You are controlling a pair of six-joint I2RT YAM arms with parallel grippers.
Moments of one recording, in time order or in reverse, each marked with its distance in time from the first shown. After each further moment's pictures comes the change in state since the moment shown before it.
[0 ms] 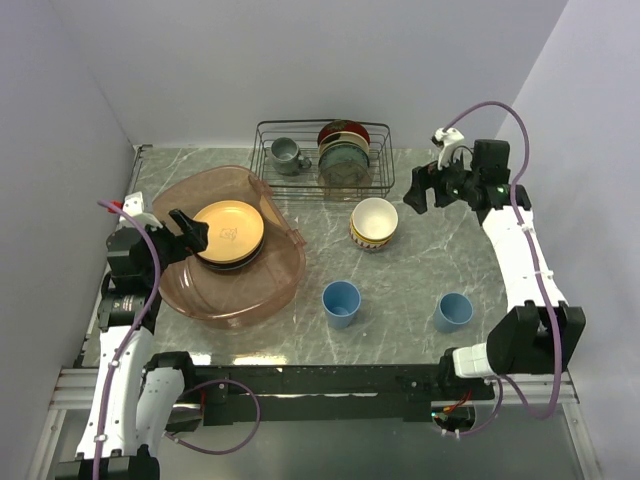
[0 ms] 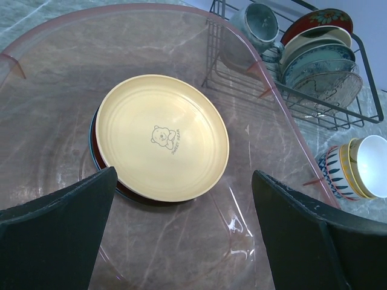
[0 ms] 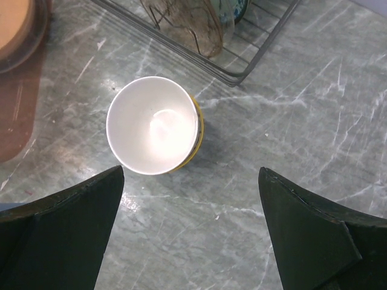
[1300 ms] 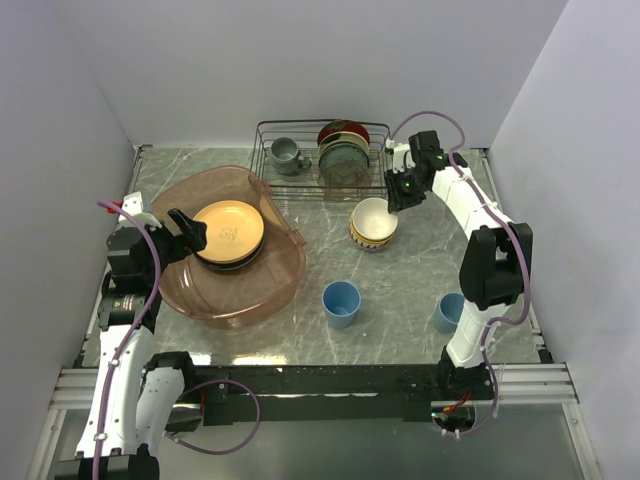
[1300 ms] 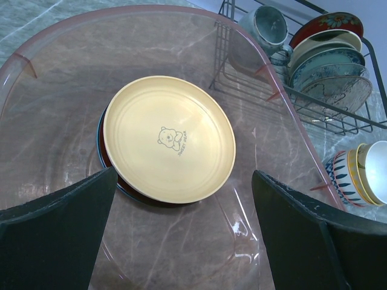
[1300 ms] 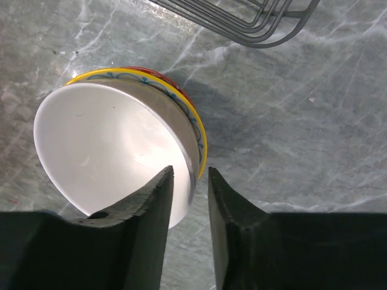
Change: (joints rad) left arm -0.001 0.005 0.000 -0.001 -0.032 0.001; right arm 0.196 0.479 0.285 -0.222 0.300 0.127
